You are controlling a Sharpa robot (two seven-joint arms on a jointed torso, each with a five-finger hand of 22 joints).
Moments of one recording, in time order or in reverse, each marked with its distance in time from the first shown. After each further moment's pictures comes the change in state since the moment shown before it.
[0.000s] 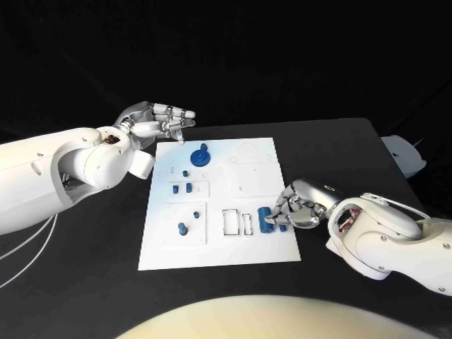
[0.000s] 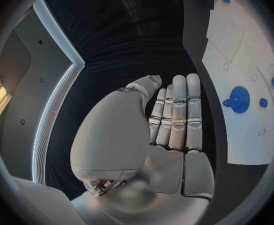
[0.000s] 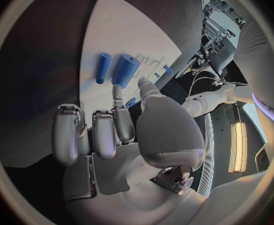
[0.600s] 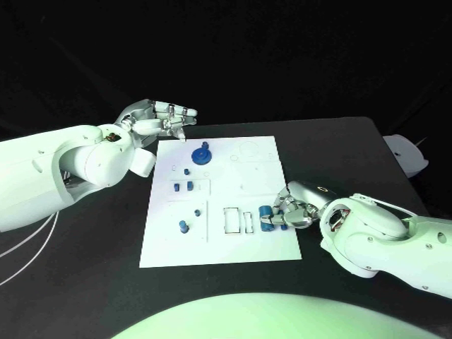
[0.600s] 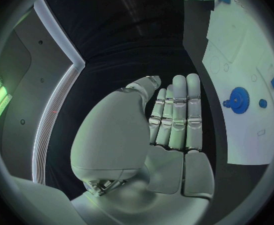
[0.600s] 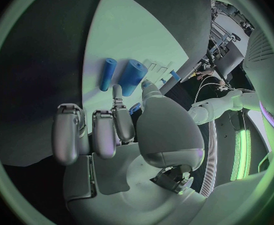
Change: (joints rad) left arm 0.000 -0.004 0.000 0.006 0.000 0.003 0.000; left_hand -0.005 0.005 -0.009 0.009 0.000 0.000 0.000 0.000 0.000 0.000 0.000 0.000 -0.001 0.004 0.004 0.000 -0.001 0.000 0.004 0.004 -0.004 -0.003; right arm -0.017 0.061 0.000 -0.040 -0.052 0.023 -0.082; right_hand -0.012 0.012 -0.075 0.073 0.003 -0.010 -0.002 0.019 0.031 -0.003 -0.003 -0.011 0.000 0.000 0.000 0.000 0.000 0.000 0.000 0.000 -0.012 0.000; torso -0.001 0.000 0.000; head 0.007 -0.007
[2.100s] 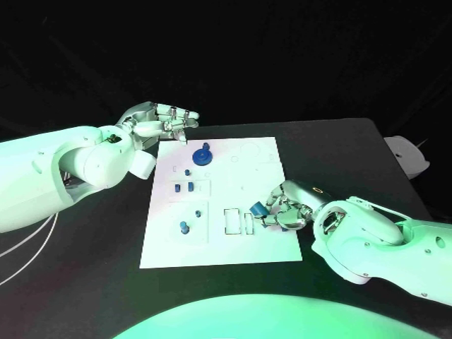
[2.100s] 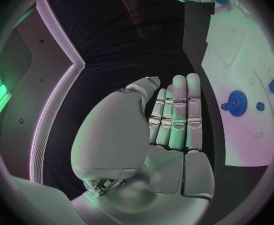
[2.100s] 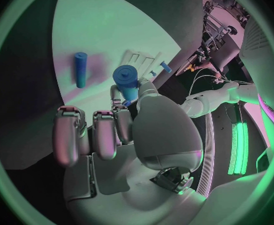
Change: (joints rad) left arm 0.000 -0.008 0.000 0.006 0.000 0.027 -0.013; left_hand -0.009 0.009 -0.006 0.006 0.000 0.000 0.000 0.000 0.000 -0.007 0.000 0.004 -0.002 0.000 0.000 0.000 -0.001 0.000 0.007 0.000 -0.004 -0.003; right arm -0.003 0.021 0.015 0.052 0.020 -0.073 -0.021; right_hand 0.133 0.063 0.017 -0.008 0.058 -0.006 -0.006 0.031 0.029 0.018 -0.018 0.016 0.000 0.000 -0.014 0.027 0.000 -0.016 0.000 -0.014 0.043 -0.001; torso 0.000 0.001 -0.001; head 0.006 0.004
